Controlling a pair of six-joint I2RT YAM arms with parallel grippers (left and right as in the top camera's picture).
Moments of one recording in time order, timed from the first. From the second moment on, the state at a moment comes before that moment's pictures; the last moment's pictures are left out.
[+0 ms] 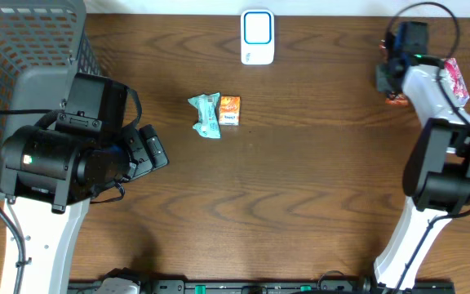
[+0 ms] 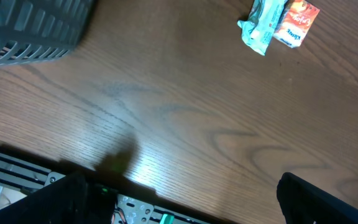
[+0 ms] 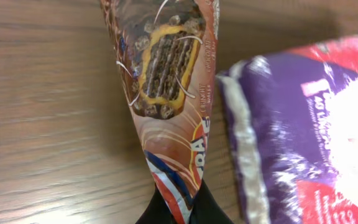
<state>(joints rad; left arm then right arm) -0.23 1.28 1.70 -1.67 -0.05 -0.65 -0.17 2.20 1.70 -0.55 0.20 -0.19</state>
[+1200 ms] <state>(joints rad) -0.23 1.28 1.70 -1.67 -0.05 -0.65 -0.31 2.27 1.70 -0.45 0.23 -0.13</state>
